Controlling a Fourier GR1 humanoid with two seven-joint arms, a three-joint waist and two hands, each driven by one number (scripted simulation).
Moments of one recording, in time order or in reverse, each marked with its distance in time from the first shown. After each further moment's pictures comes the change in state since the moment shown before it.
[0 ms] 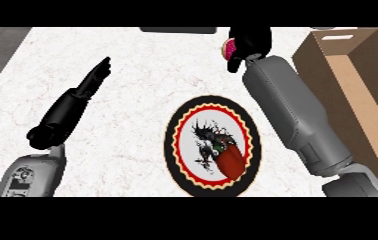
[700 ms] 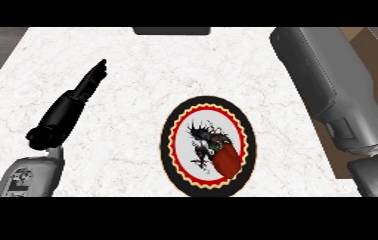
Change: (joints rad) left arm 0.015 0.000 0.019 0.021 -0.012 0.005 -0.021; right arm -0.166 -0.124 -0.127 -0.019 0.108 -0.193 0.336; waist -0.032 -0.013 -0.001
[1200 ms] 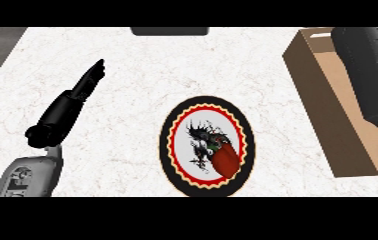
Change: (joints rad) left arm -0.003 -0.001 0.018 0.020 -0.002 -0.004 -0.008; right arm 0.103 -0.190 -0.093 -0.074 -0.007 0.015 0.016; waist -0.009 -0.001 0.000
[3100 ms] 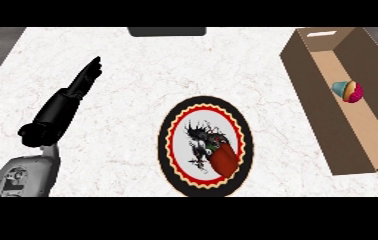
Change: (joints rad) left arm -0.005 -0.005 0.024 -0.026 -0.002 -0.016 0.028; right arm 0.387 -0.103 -0.689 -0.253 -0.759 0.108 -0.576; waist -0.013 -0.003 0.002
